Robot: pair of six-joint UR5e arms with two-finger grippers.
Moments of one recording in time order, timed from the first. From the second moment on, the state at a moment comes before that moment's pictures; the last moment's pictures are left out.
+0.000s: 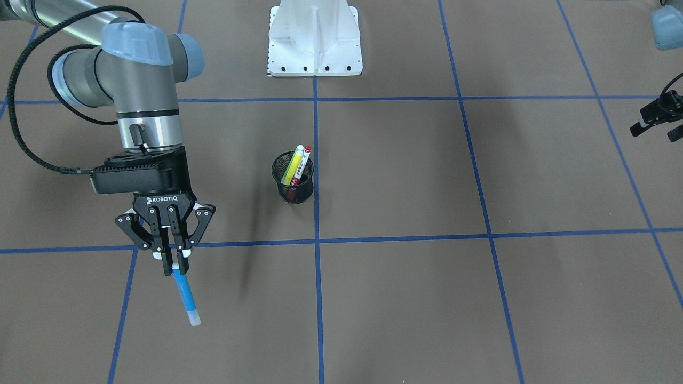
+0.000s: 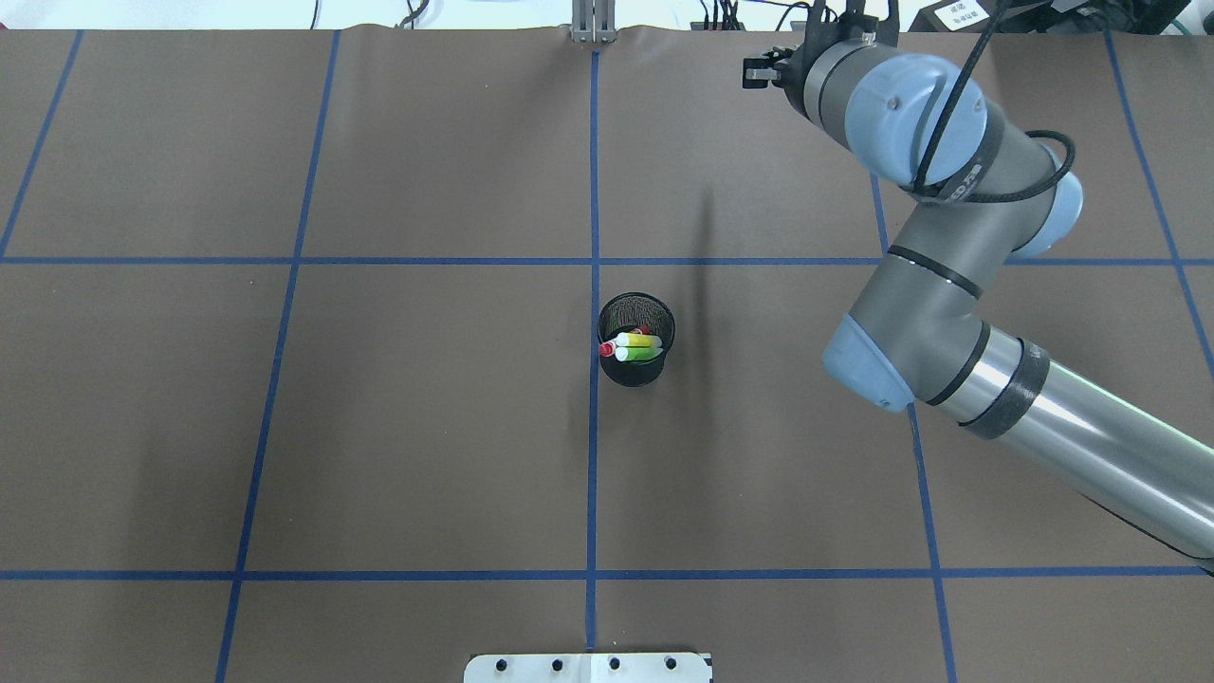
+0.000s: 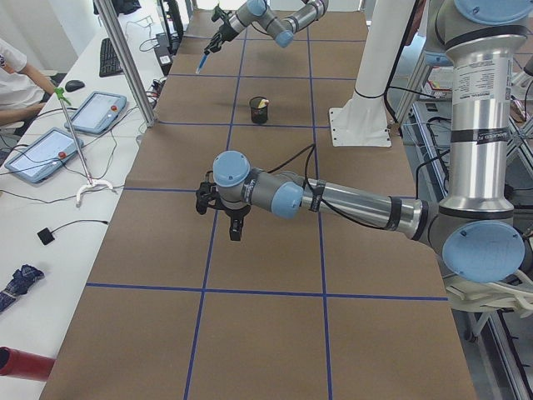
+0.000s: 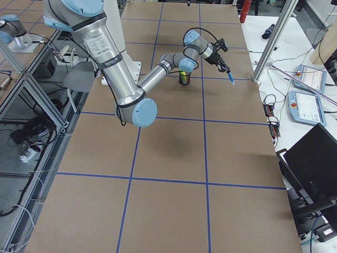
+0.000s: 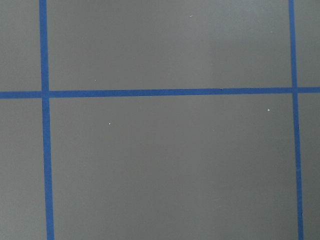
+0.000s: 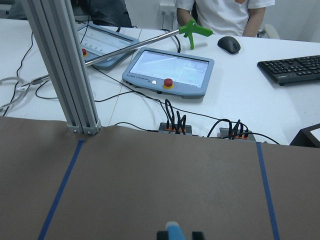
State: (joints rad) left arm -1.39 -1.51 -1.82 -1.73 -2.49 -0.33; right arm 0.74 -1.00 1.62 -1.04 1.24 0.99
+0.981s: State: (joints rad) left arm -1.38 -1.54 -1.79 -1.73 -2.49 -0.32; right arm 0.52 -0.98 1.42 -0.89 0.81 1.04
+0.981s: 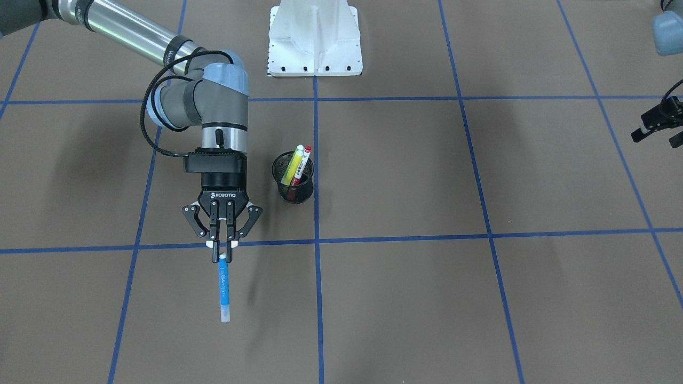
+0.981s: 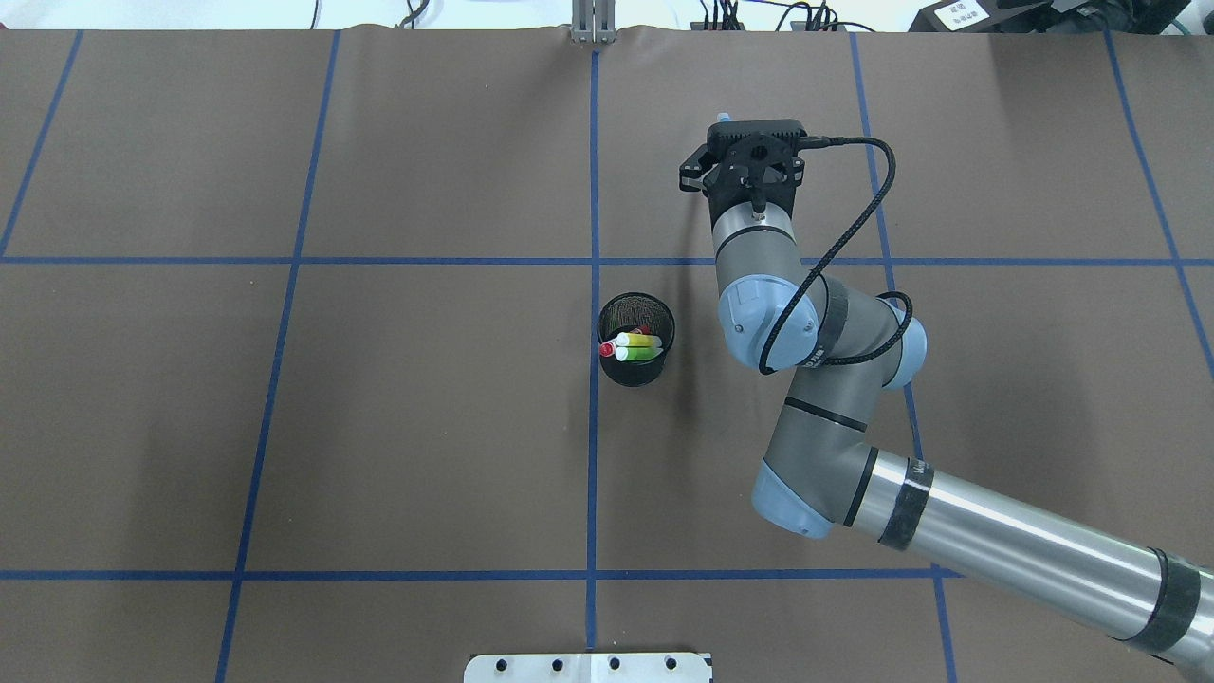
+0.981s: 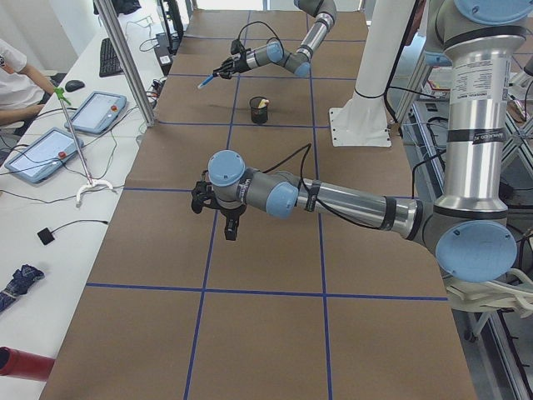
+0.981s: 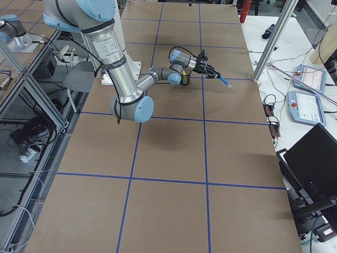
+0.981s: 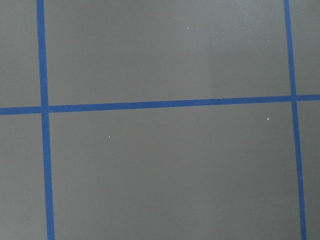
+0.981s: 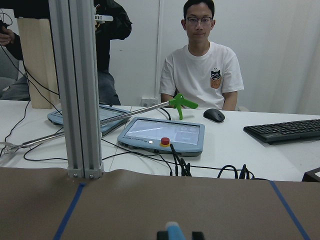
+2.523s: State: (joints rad) left arm -1.38 -1.54 -1.81 -1.73 -2.49 -0.33; right arm 0.47 -0.99 1.36 -0.82 0.80 1.03
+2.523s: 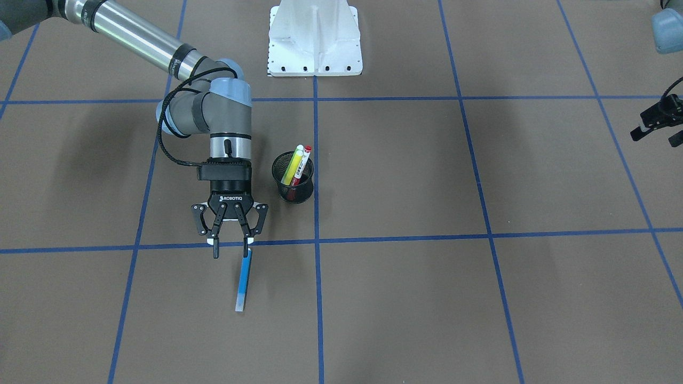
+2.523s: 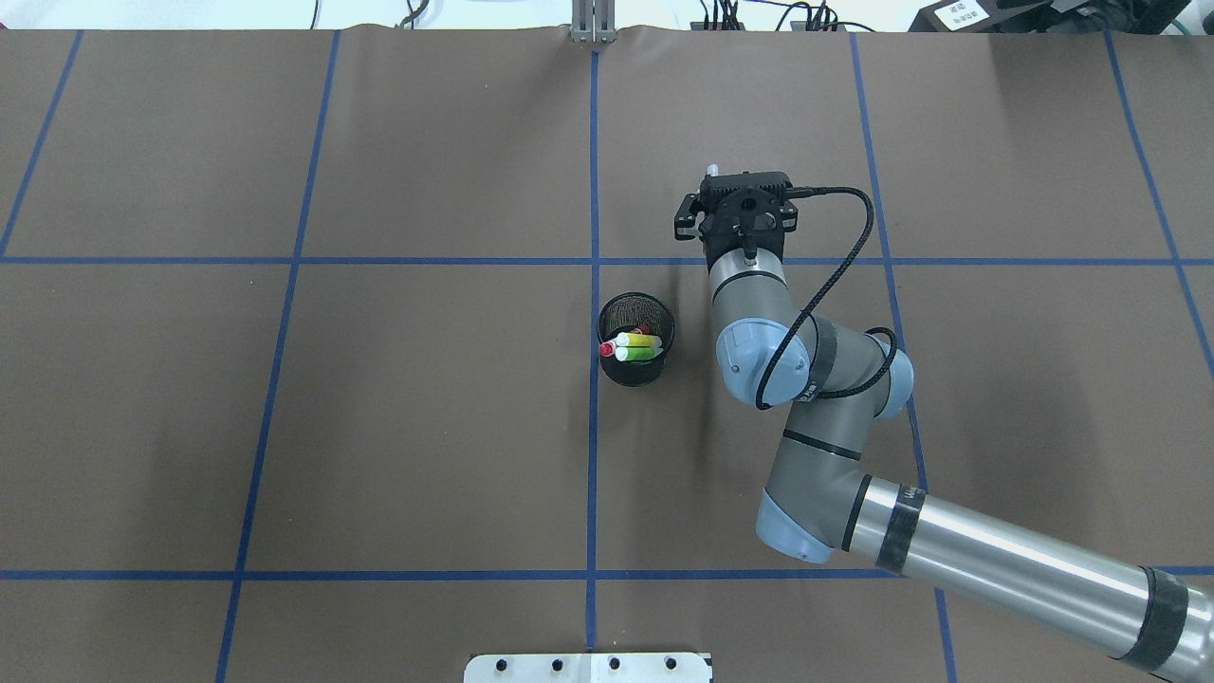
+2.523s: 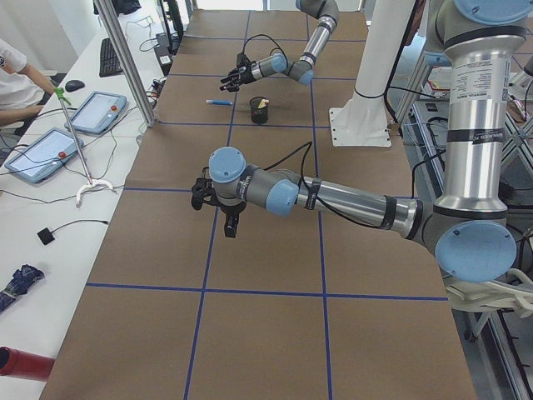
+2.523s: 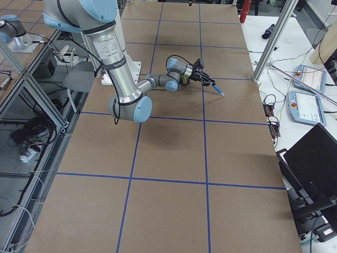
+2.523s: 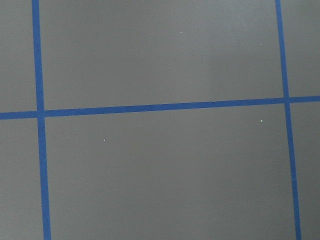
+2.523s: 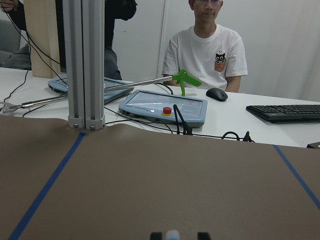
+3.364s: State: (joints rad) left arm -1.25 -1.74 -1.83 -1.76 -2.48 -0.85; right arm 0.60 -1.19 1.64 -0.83 1.16 1.04
